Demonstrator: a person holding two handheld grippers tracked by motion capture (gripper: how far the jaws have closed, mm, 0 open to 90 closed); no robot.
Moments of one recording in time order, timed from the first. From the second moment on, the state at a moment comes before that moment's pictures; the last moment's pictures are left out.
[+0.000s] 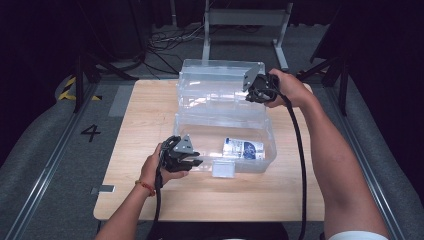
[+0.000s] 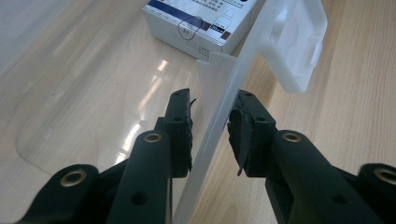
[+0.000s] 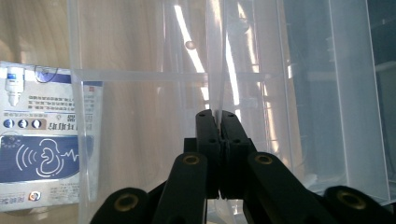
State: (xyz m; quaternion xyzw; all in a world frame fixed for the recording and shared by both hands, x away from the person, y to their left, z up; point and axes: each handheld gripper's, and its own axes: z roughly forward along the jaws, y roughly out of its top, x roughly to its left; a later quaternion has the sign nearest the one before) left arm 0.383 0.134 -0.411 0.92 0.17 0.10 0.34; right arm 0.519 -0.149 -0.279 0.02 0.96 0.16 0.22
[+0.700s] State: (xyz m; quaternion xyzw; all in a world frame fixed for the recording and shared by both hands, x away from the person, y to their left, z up) left arm 0.382 0.134 -0.412 0.91 0.17 0.11 0.35; right arm 0.489 -0.152 -0.275 0.01 0.96 0.18 0.24
